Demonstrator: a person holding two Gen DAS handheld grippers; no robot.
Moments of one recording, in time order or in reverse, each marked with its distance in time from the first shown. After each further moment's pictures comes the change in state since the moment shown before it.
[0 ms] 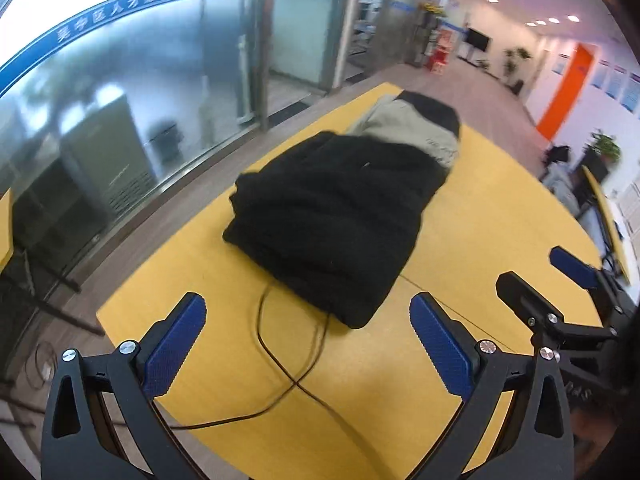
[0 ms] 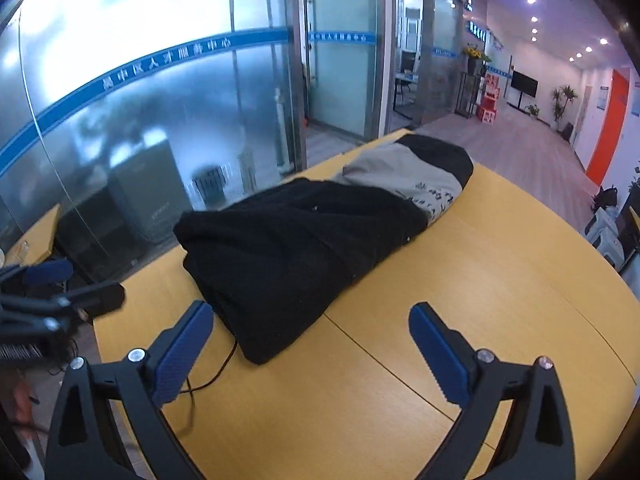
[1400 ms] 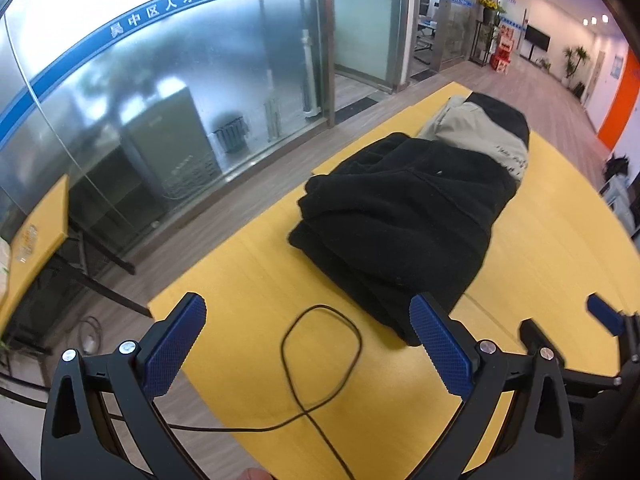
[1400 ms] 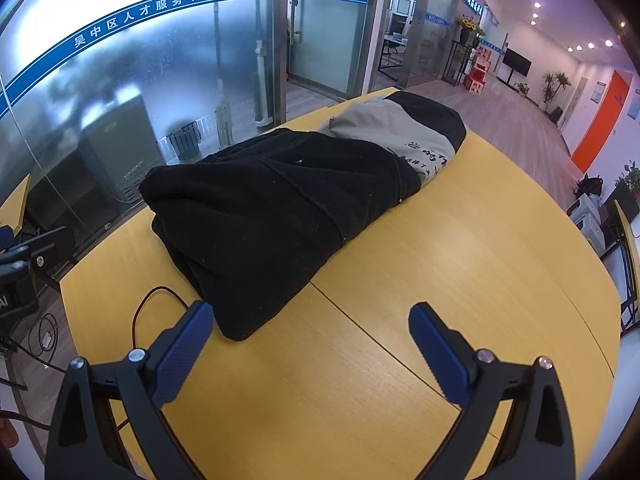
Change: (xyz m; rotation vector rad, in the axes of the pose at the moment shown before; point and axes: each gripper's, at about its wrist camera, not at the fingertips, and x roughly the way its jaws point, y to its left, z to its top) left arm 0.000 0.006 0.019 -0.023 0.002 0.272; right arm 0.021 0.002 -0.020 -0.015 0.165 -0.078
